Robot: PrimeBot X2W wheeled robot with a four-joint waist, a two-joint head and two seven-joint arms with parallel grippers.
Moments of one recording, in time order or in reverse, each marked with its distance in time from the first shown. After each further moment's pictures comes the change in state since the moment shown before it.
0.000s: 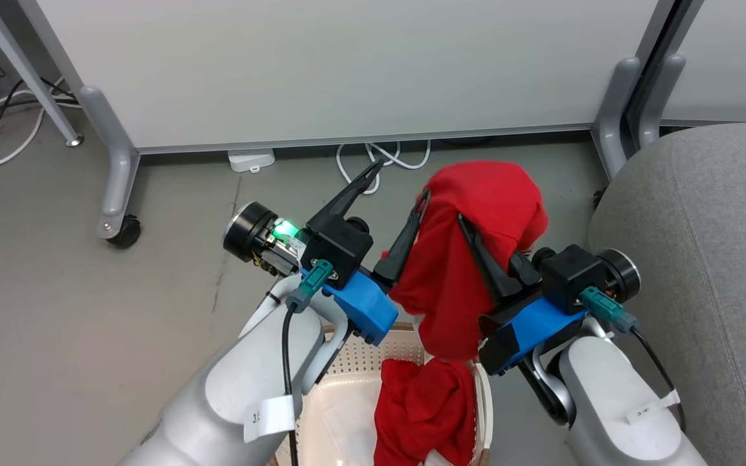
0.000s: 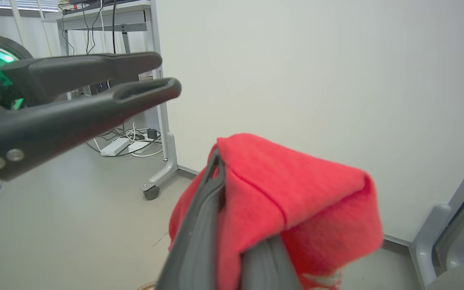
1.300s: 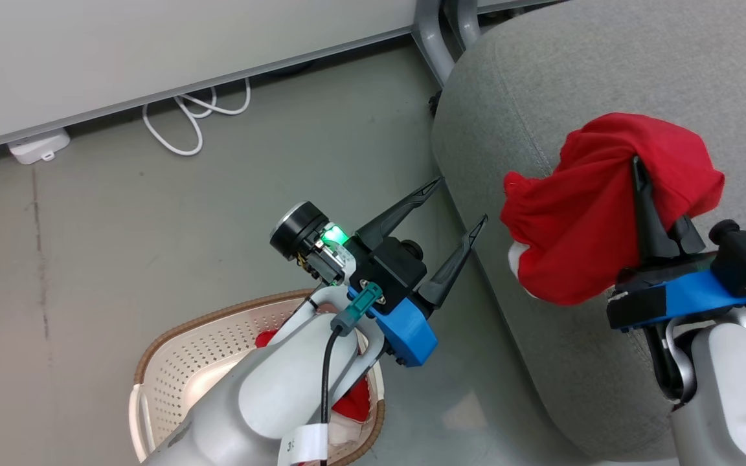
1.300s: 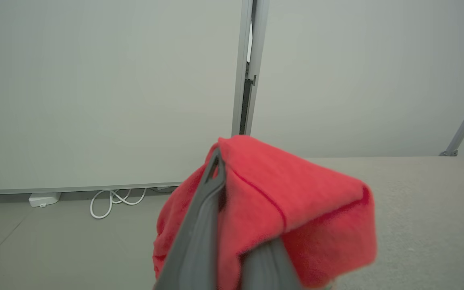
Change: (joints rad) left arm -0.005 -0.033 -0.063 -0.043 0.068 -0.059 0.000; right arm 0.068 -0.064 -0.361 -0.183 -0.042 0.000 0.000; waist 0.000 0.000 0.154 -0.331
